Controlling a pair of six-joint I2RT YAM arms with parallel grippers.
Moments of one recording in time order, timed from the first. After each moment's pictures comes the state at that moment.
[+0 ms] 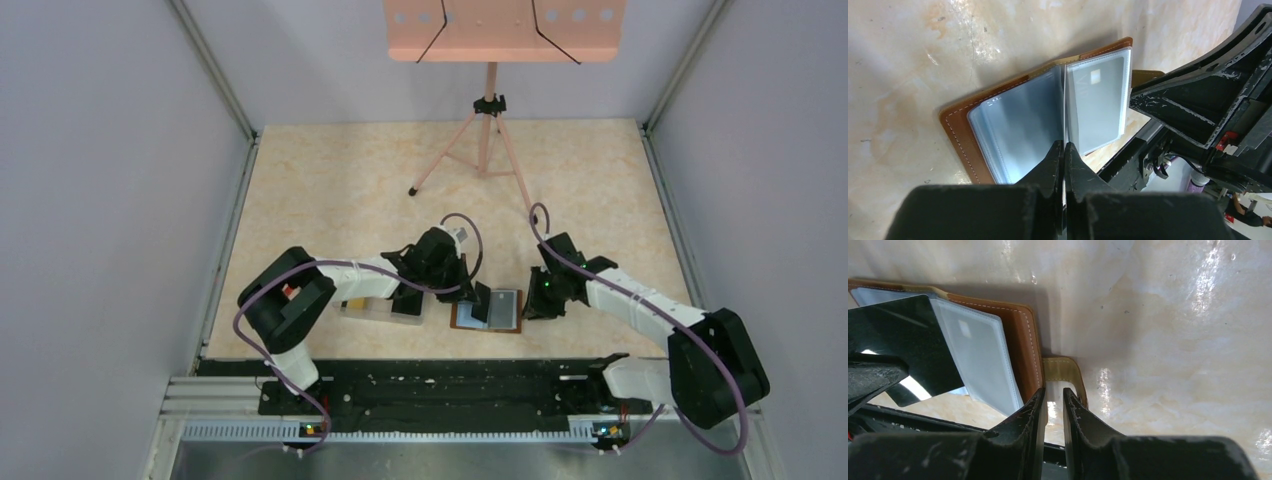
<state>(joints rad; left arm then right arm) -0.85 1.73 0.90 0.06 0.34 -0.87 0.43 1.21 0.59 -0.59 -0.14 0.63</state>
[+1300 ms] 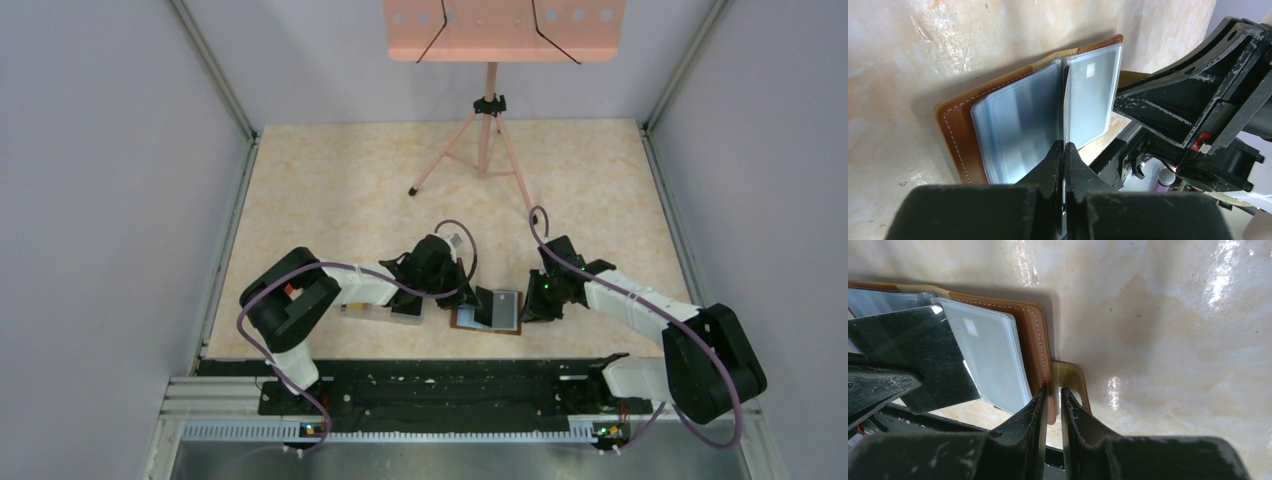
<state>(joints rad) -0.85 1.75 0.81 0.21 0.38 -1.02 0.42 1.24 0.55 -0.52 -0.19 0.64</state>
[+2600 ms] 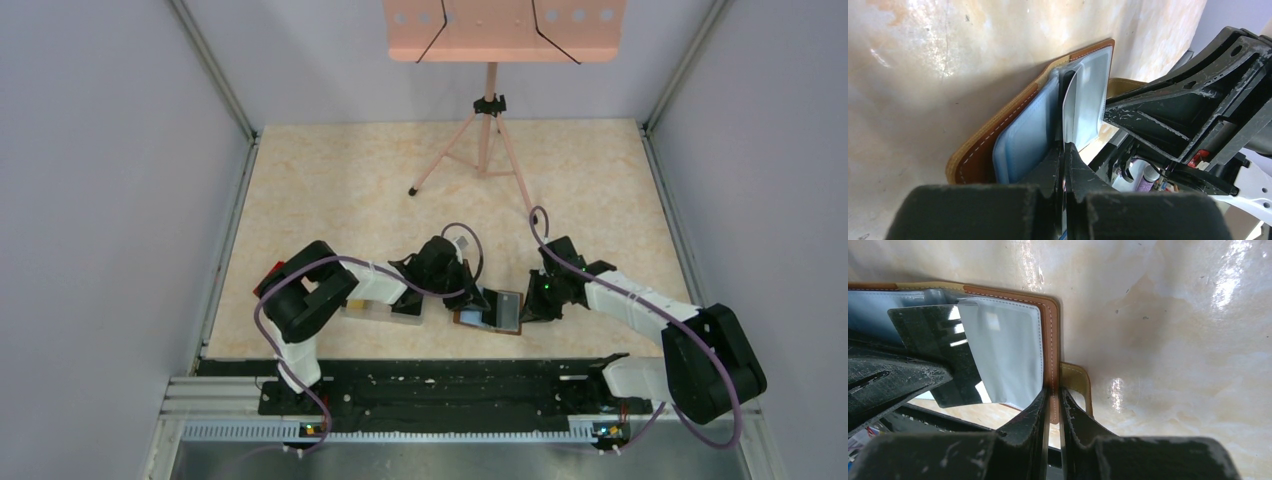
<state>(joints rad) -0.86 1.84 0.83 0.30 0.43 -1.09 0.42 1.25 0.54 -0.49 -0.22 0.64</state>
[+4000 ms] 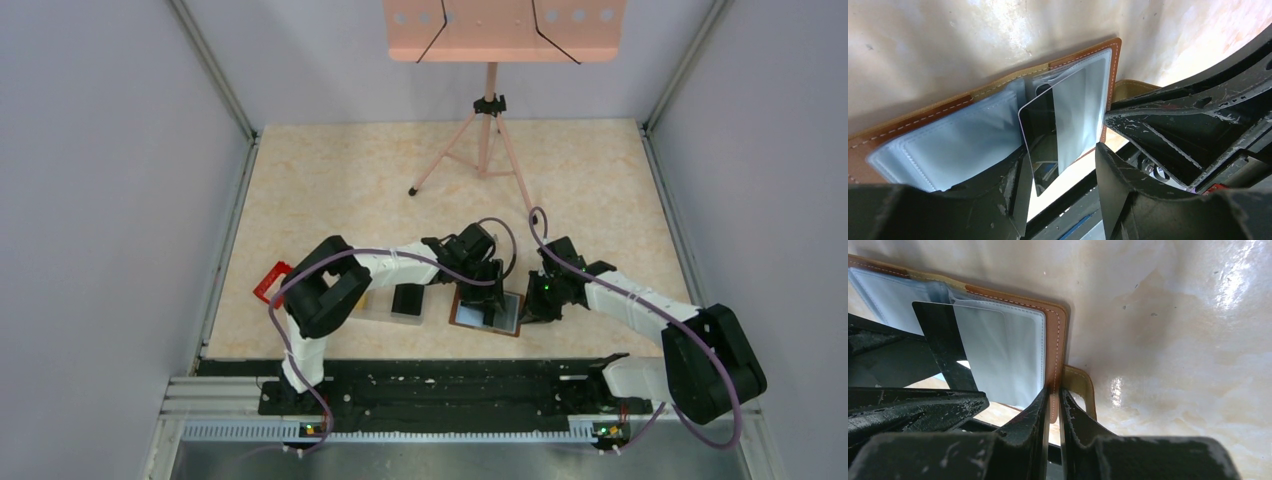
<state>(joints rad) -0.95 1.95 1.24 -0.28 0.34 -0.86 0.41 1.24 0.54 -0.49 -0.25 0.63</state>
